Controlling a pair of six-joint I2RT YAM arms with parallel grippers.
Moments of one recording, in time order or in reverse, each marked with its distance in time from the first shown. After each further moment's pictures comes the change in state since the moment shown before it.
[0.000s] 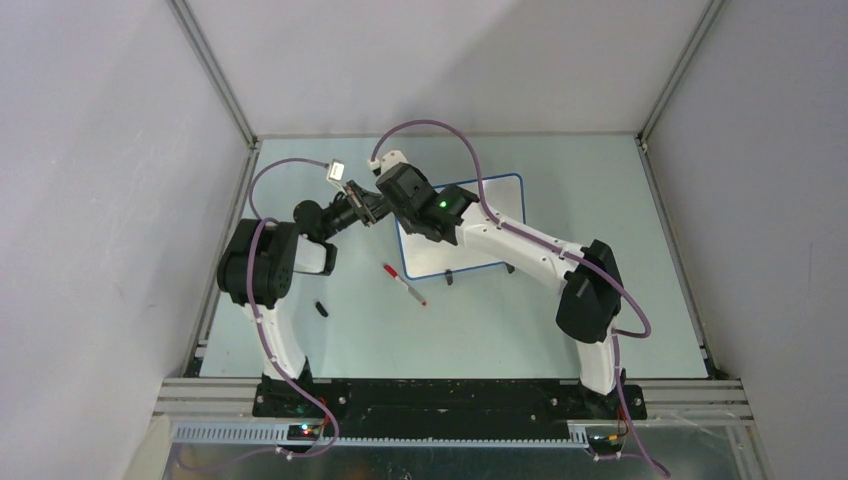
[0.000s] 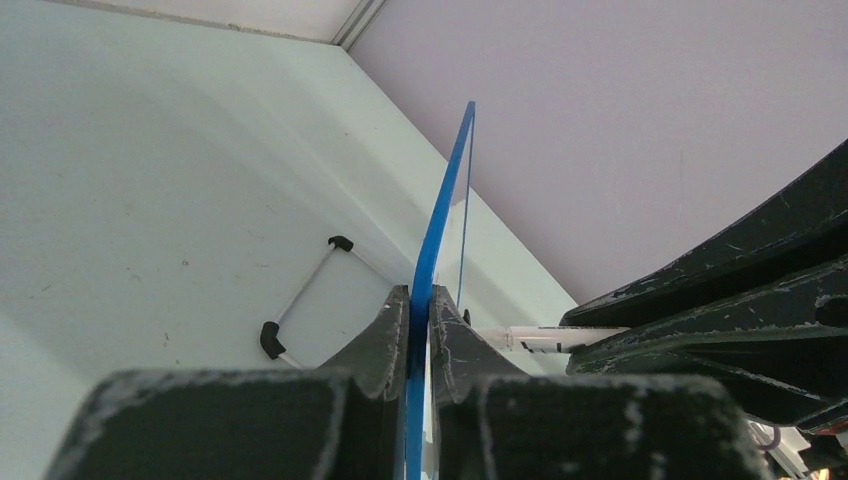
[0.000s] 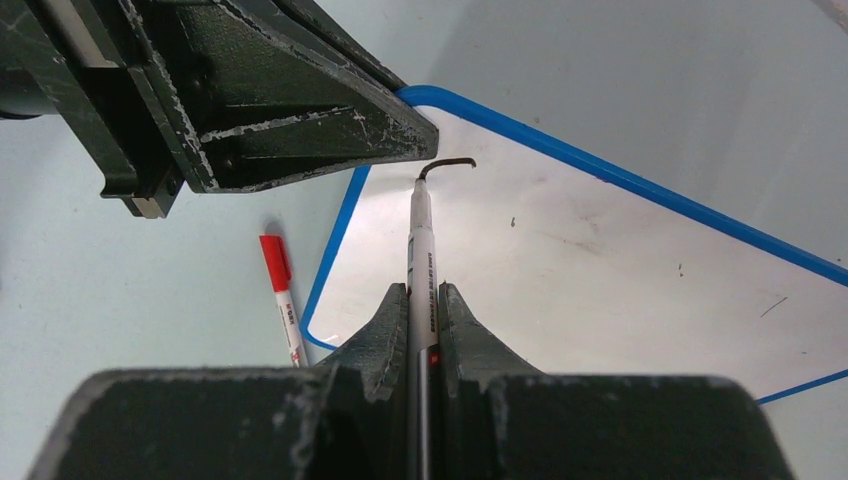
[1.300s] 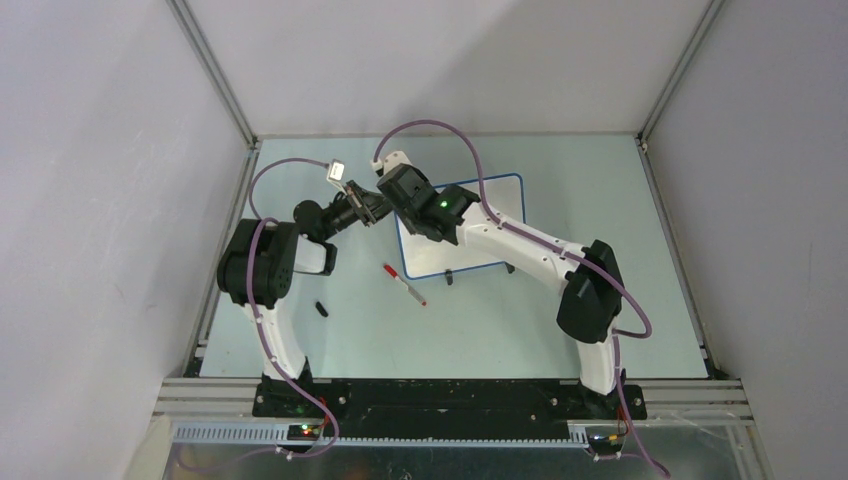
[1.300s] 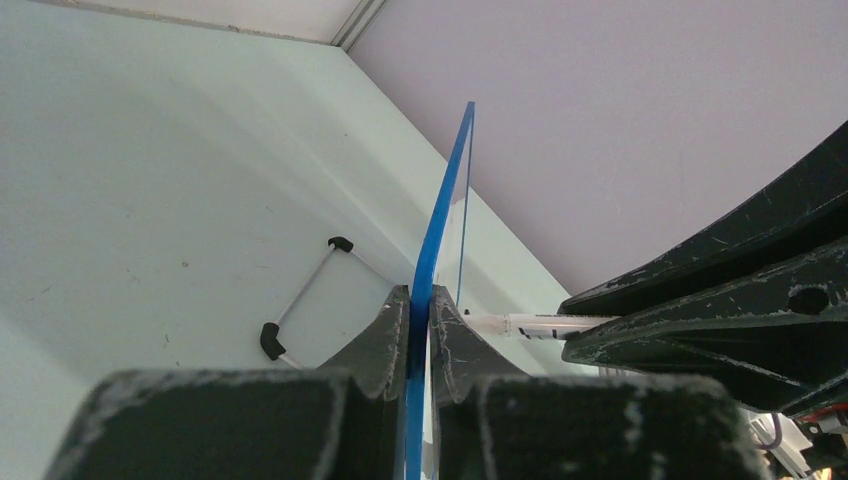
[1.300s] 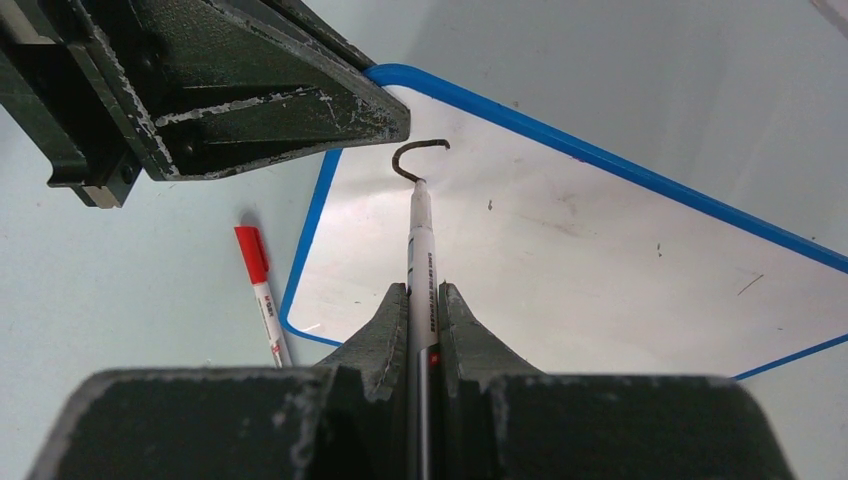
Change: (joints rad) left arm 0.000 0.000 0.000 -0.002 -0.001 0.007; right arm -0.001 -0.002 -0.005 -0.031 0.038 0.004
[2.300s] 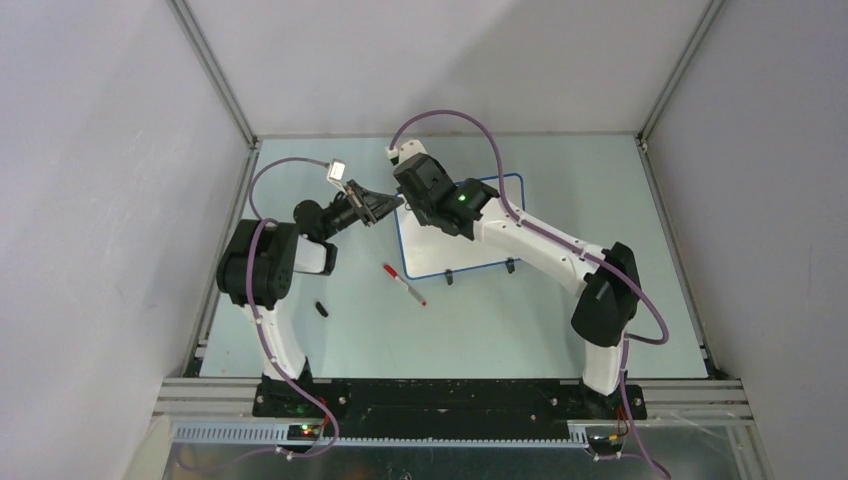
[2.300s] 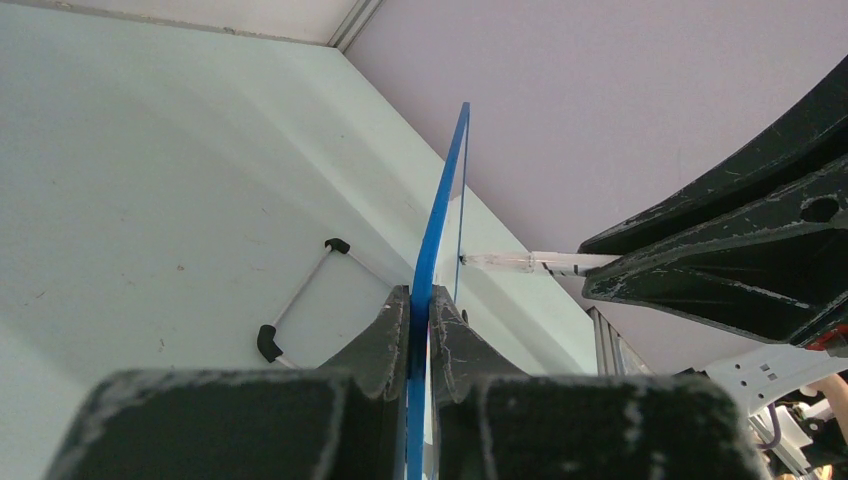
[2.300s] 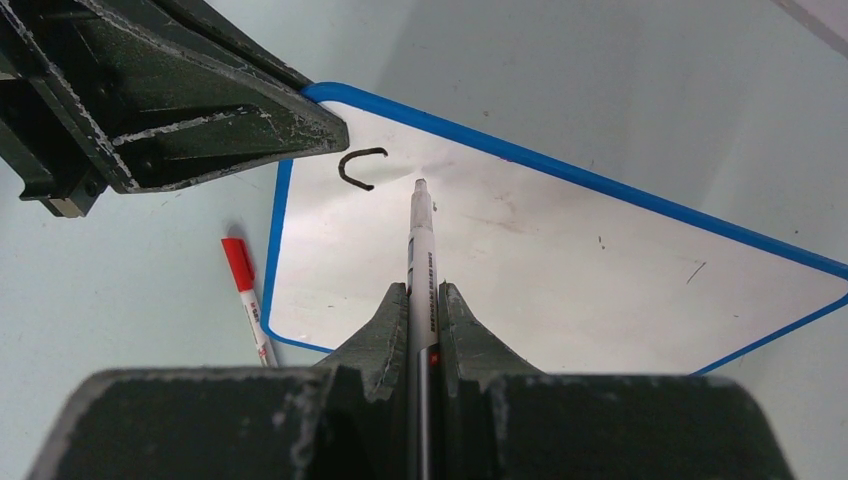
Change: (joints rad) left arm -0.003 -0.007 0.000 0.001 0.002 0.000; right arm -0.045 -0.084 -0.054 0.032 -0.026 0.000
